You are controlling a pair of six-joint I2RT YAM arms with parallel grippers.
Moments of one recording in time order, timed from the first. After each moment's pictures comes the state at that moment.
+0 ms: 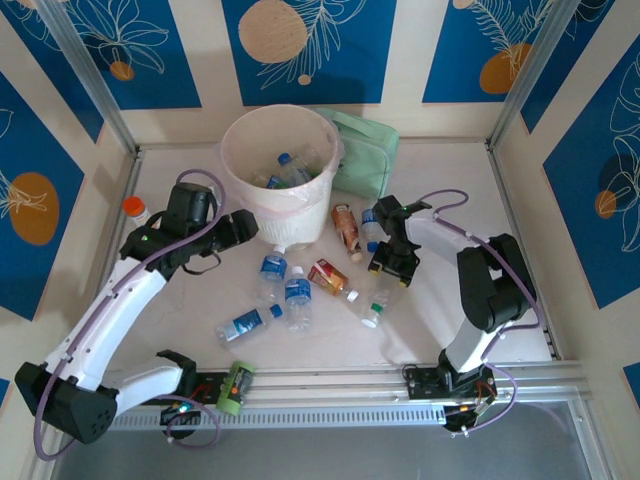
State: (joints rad) left arm -0.40 1.09 1.13 -0.84 0.09 -0.68; right arm 0.39 1.68 1.10 -0.99 -0.07 0.84
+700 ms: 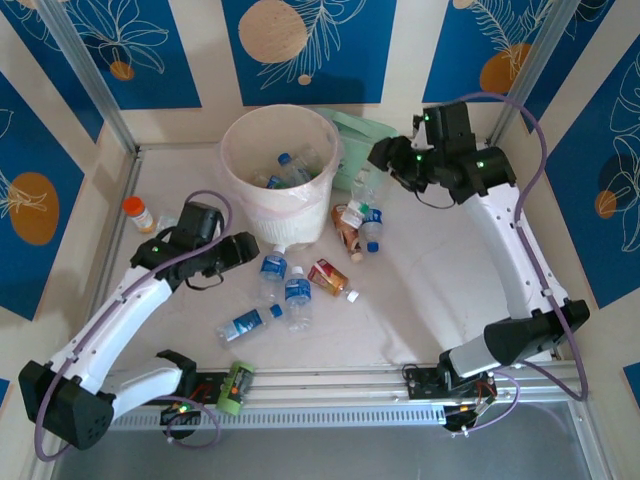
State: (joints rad) left arm -0.44 1.06 0.97 -0.85 0.11 -0.73; right arm 0.33 1.48 1.82 -1.02 -0.29 0.78
